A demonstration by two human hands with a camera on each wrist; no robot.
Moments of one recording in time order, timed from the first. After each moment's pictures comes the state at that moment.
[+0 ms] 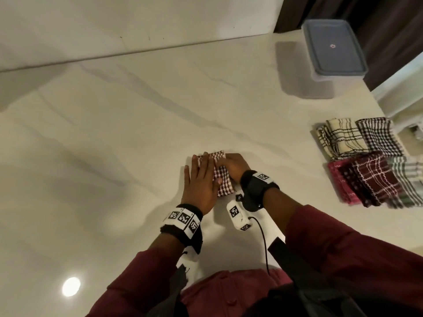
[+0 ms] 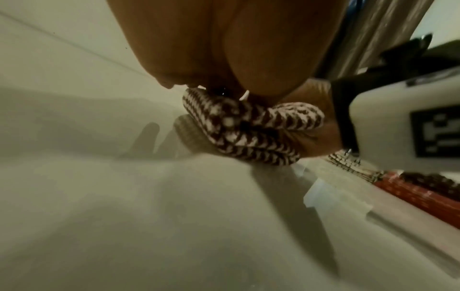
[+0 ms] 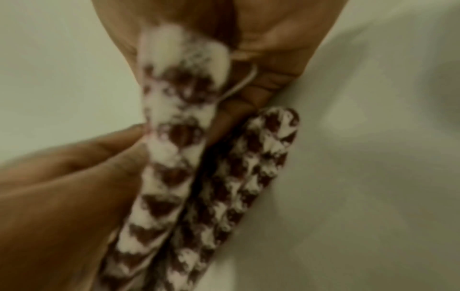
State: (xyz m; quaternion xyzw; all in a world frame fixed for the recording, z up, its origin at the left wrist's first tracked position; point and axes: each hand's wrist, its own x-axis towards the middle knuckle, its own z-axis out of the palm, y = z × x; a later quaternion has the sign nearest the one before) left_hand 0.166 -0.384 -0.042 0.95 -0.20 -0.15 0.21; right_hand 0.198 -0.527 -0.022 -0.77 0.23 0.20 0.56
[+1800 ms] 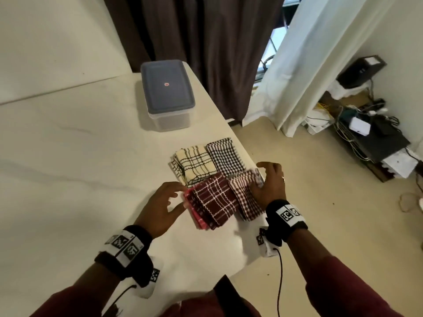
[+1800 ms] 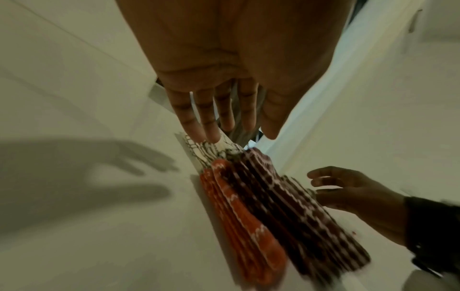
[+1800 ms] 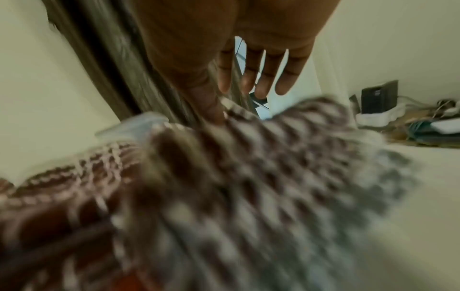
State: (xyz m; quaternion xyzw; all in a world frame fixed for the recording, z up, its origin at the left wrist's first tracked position) left_hand 0.126 -0.669 0.025 0.82 -0.27 -0.23 0.45; right_hand 0.020 -0.954 0.017 -0.89 0.34 -0.07 0.28
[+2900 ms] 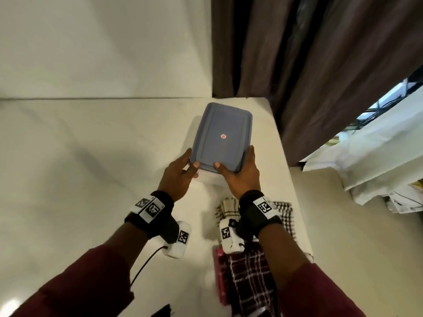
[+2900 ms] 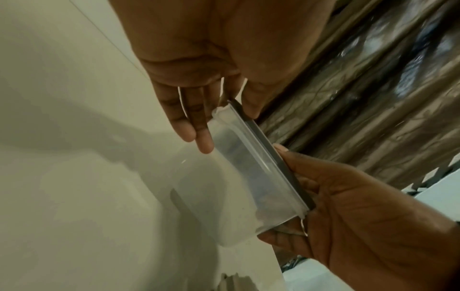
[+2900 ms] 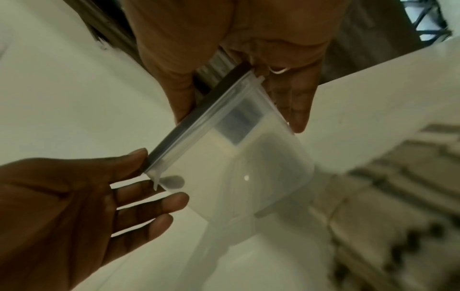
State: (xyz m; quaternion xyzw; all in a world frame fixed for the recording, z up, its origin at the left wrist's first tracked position) left_hand 0.292 -0.677 0.038 0.84 -0.05 -0.10 0.53; right_hand 0.270 -0.857 0.033 -0.81 0.18 -0.04 0.55
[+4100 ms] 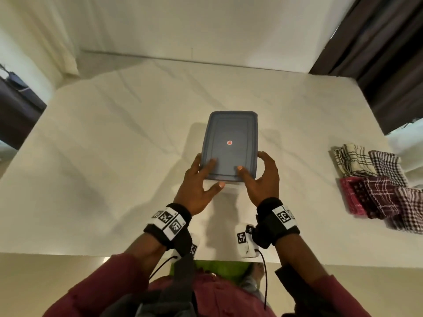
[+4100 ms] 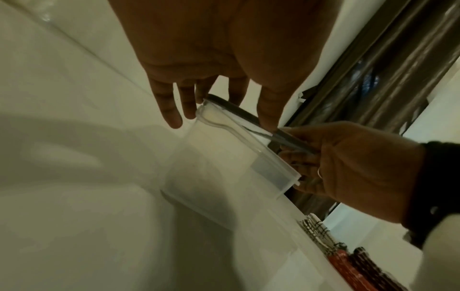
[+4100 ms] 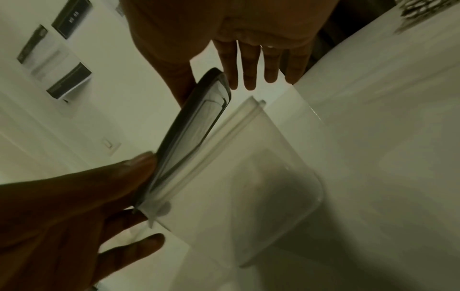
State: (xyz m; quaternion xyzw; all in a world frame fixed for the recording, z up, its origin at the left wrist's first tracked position) left_hand 0.068 -0.276 0.028 0.89 -0.08 -0.08 0.45; right_hand 0.068 -0.461 0.047 -0.84 0.14 -0.11 0.51
